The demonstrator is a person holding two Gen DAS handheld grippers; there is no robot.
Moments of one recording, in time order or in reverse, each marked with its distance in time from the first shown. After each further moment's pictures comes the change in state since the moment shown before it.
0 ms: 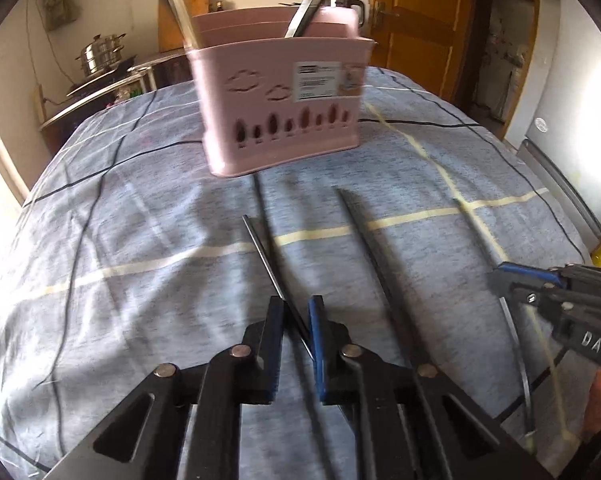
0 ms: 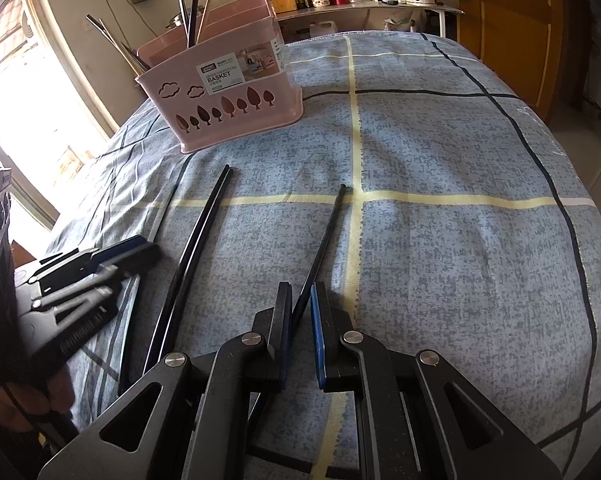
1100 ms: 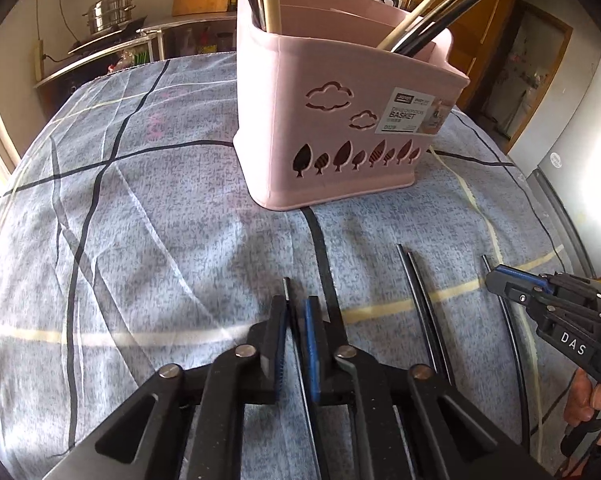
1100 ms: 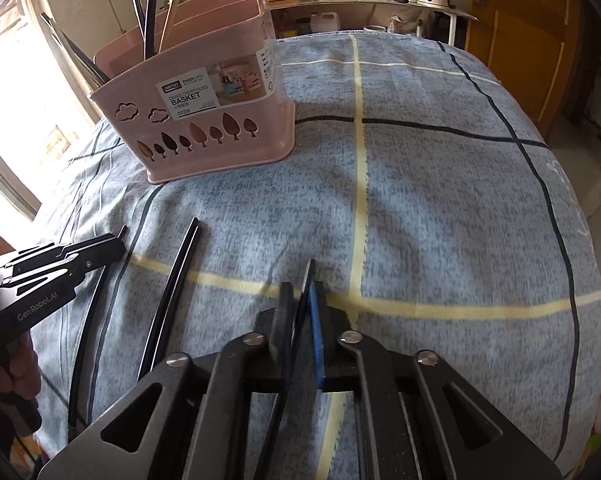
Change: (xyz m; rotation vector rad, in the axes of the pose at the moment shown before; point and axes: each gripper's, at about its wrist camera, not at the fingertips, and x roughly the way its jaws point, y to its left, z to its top) left arm 0.034 0.048 0.054 -0.113 0.087 -0.057; right arm 0.039 0.002 0.060 -0.061 0.056 -0.059
